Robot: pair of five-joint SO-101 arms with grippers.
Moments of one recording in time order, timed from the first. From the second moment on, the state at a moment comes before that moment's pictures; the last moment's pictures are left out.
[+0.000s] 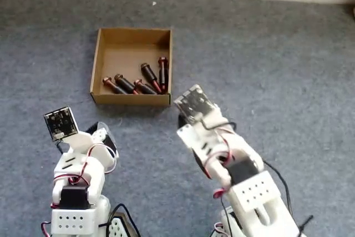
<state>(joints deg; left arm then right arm) -6.3 -103.6 95.9 52.4 24.7 -31.1 -61.8 68.4 34.3 18.9</state>
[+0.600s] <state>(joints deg) -6.3 -103.6 96.0 52.2 14.6 -24.1 -92.8 93.0 34.7 6.2</state>
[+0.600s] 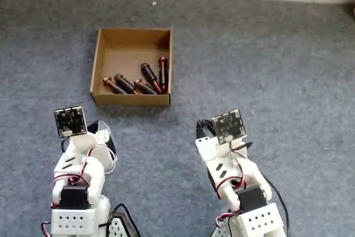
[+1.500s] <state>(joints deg) -6.2 -103.6 96.0 74.3 9.8 -10.7 -103.9 95.9 69.1 3.7</state>
